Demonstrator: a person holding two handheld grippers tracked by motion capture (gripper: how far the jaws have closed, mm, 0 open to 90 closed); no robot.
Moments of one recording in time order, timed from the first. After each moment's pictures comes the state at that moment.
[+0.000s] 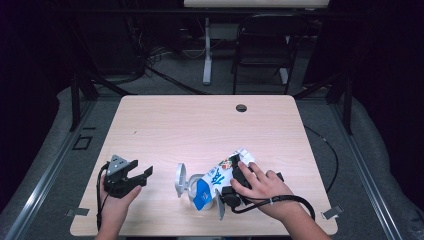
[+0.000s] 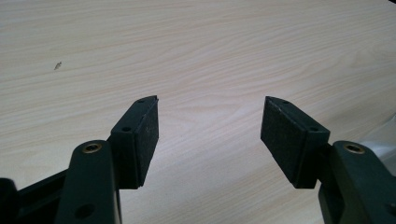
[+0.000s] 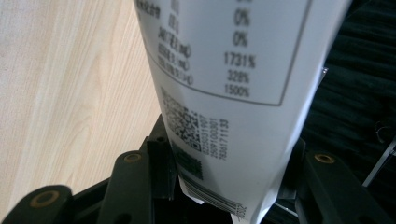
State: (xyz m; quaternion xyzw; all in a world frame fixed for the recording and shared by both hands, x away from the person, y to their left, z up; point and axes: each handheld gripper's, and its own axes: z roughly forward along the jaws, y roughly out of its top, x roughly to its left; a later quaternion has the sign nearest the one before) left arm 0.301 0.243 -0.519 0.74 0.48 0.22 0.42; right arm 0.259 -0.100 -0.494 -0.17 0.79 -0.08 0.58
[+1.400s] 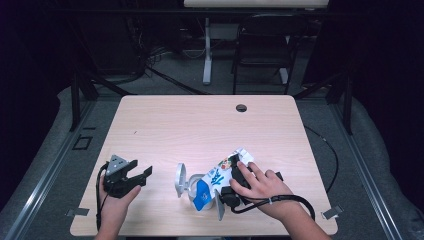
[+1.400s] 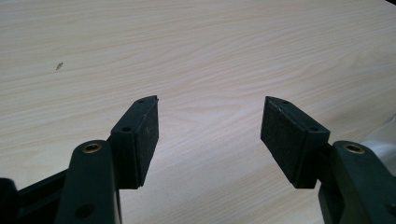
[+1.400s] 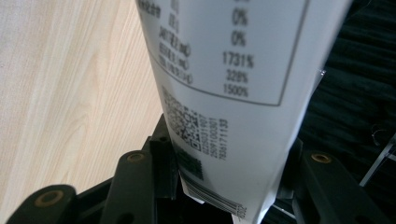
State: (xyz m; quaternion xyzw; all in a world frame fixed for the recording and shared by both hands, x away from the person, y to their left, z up) left arm 0.301 0.244 -0.518 0.74 0.48 0.22 0.42; right arm 0.259 -0.098 -0.491 -0.18 0.79 -0.09 0.58
